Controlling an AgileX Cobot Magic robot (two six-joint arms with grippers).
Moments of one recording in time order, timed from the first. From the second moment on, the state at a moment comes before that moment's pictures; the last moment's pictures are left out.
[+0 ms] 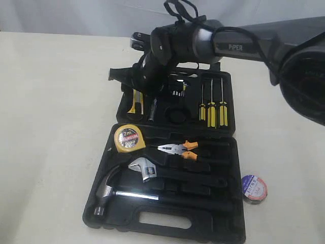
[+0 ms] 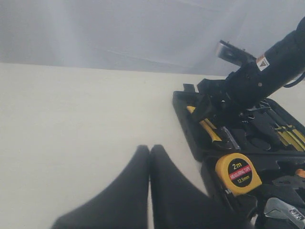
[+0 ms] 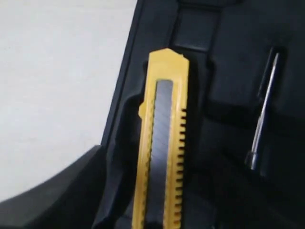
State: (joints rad) left arm -0.30 0.00 0.01 0.01 0.27 -0.18; right arm 0.51 2.29 -1.72 0.09 0.57 0.50
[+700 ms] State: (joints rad) left arm -0.30 0.00 0.01 0.01 0.27 -0.18; right arm 0.52 2.19 -1.72 0.00 0.79 0.26
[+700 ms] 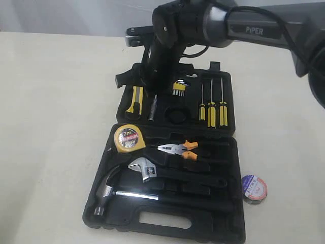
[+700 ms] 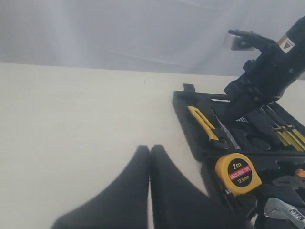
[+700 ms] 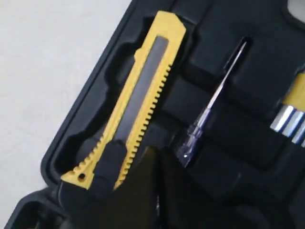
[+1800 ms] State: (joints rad) left arm -0.30 0.00 0.01 0.01 0.27 -0.18; right arm 0.54 2.20 -1.72 0.13 0.67 0.11
